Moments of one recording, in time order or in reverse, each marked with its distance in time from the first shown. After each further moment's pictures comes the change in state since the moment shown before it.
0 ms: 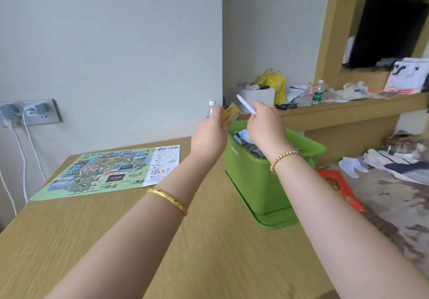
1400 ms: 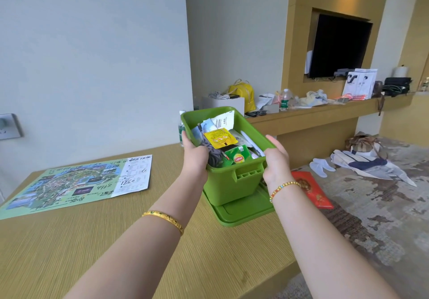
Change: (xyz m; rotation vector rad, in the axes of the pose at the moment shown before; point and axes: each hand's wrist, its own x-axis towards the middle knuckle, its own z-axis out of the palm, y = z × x) left_hand -0.035 0.057 0.029 -1.191 -0.103 -0.715; right_hand -0.046 0.101 -0.036 1.084 0.151 0.820
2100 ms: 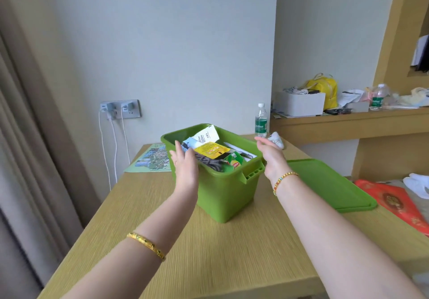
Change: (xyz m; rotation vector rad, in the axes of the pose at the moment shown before) left_hand -0.084 0.055 -0.209 0.366 0.440 0.176; right_hand -0.100 0.083 0.151 -0.179 -0.515 0.014
